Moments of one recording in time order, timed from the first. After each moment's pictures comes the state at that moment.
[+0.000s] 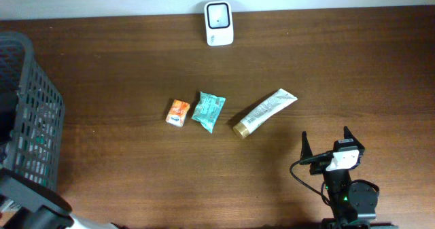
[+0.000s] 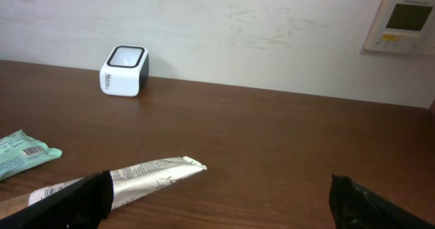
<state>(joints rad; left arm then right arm) 0.86 1.83 1.48 -0.76 0.07 0.28 -0.03 0.01 0.01 -0.07 -0.10 -0.08</state>
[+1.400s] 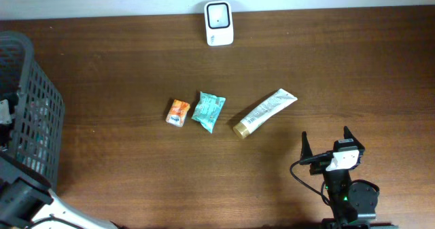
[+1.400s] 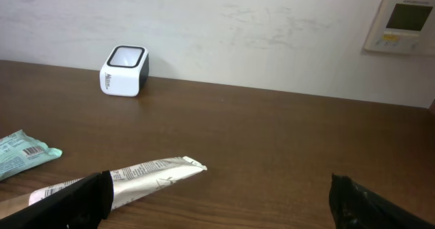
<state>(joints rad) 0.87 2.12 1.58 -0.77 0.22 0.46 -0.03 0.01 0.01 -0.07 -0.10 -0.08</state>
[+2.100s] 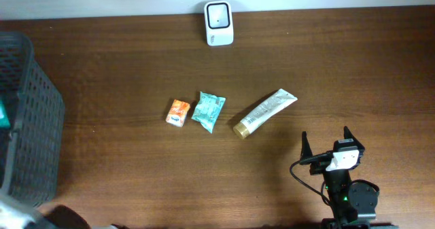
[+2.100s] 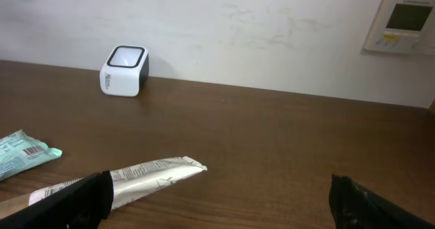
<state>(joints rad) 0.85 1.64 2.02 -0.93 0.46 -0.02 -0.03 0.01 0.01 -0.07 -0.10 -0.08</state>
